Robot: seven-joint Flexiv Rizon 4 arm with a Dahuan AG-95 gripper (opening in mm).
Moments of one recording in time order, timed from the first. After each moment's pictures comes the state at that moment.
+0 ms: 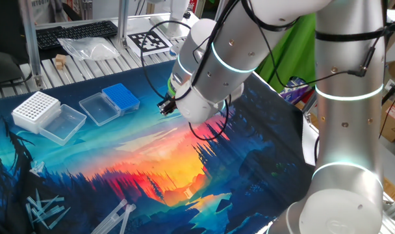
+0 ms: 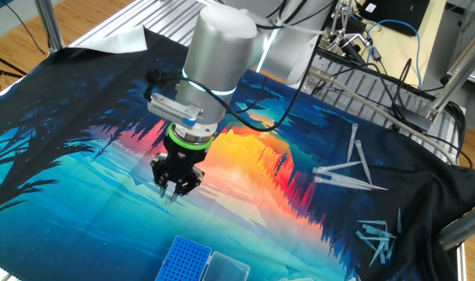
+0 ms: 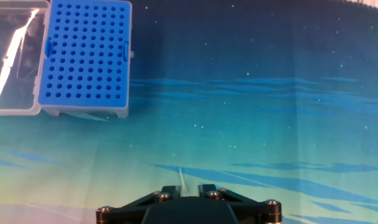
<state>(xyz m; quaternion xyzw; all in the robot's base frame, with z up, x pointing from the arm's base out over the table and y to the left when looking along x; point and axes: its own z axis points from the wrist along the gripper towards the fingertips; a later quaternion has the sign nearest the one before) 0.604 -0.037 0.013 -0.12 0.98 -0.06 0.17</state>
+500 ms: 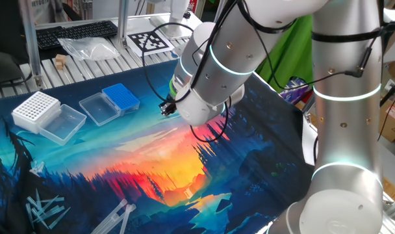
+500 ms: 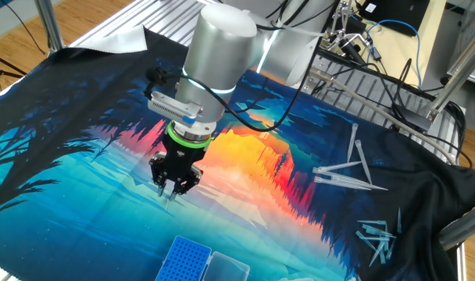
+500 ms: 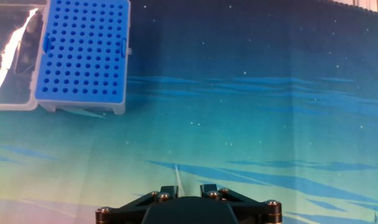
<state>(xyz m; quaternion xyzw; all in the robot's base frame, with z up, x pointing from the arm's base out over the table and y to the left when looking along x) 0.603 -0.040 0.012 -0.12 0.98 -0.06 0.17</state>
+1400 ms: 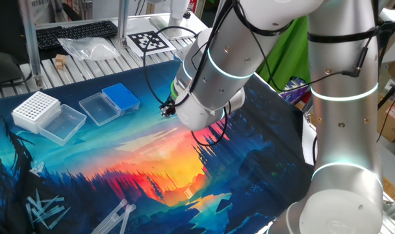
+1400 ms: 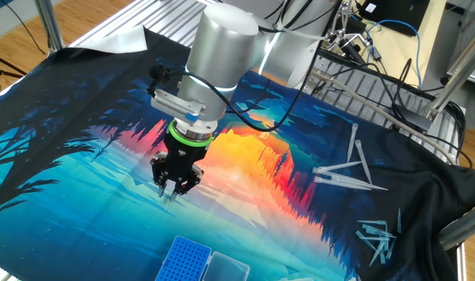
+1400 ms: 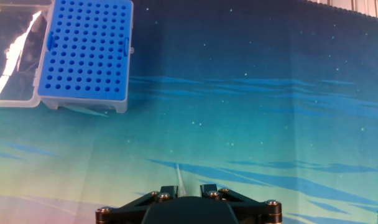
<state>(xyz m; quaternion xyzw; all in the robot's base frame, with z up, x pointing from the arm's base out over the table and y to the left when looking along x) 0.603 -0.040 0.009 -0.12 0.97 -0.06 0.19</state>
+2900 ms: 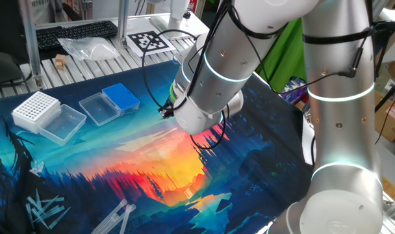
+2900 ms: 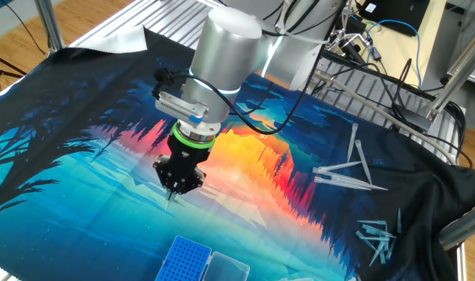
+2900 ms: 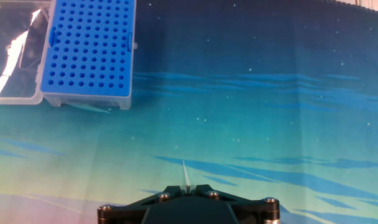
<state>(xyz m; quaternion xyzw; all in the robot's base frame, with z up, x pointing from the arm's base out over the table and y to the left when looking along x) 0.600 -0.036 0.003 -0.12 0.97 -0.06 0.19</state>
